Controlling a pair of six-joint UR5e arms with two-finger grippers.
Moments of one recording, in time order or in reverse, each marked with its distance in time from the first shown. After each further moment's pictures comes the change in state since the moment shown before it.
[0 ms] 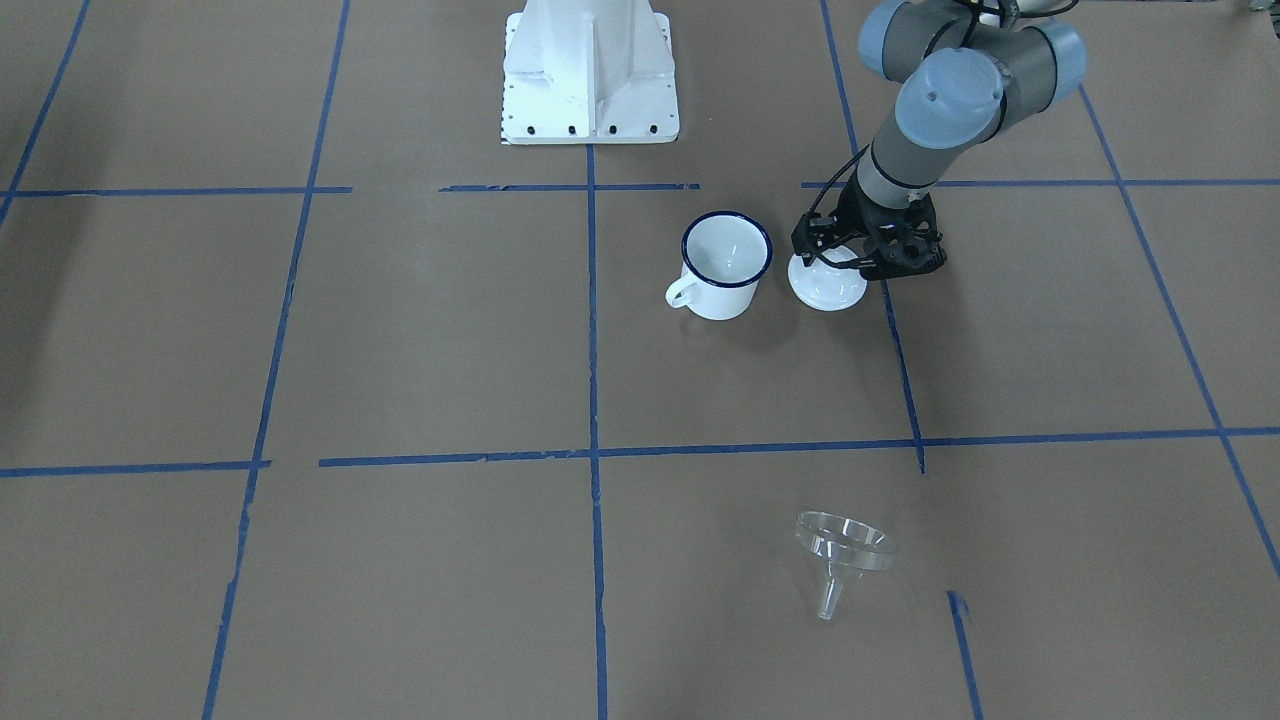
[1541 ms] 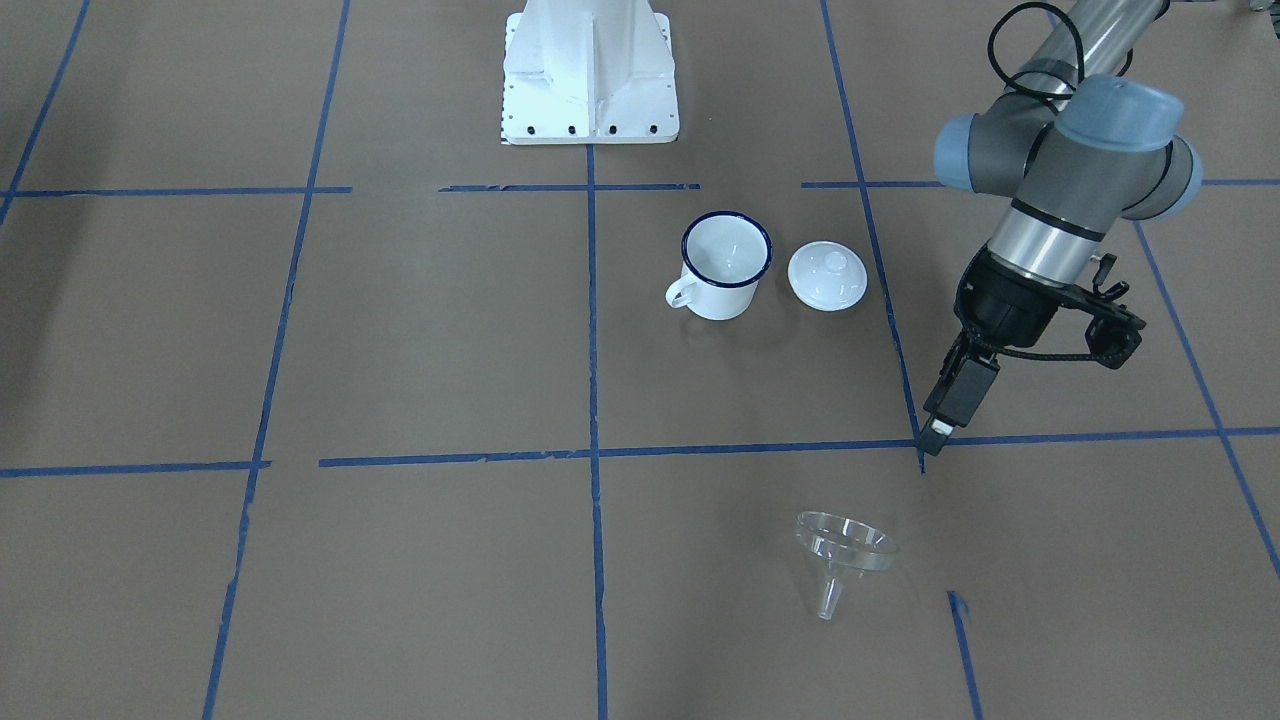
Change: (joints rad) left arm -0.227 -0.181 0.408 -0.788 0.442 -0.941; right arm 0.000 0.000 0.000 0.000 0.000 0.000
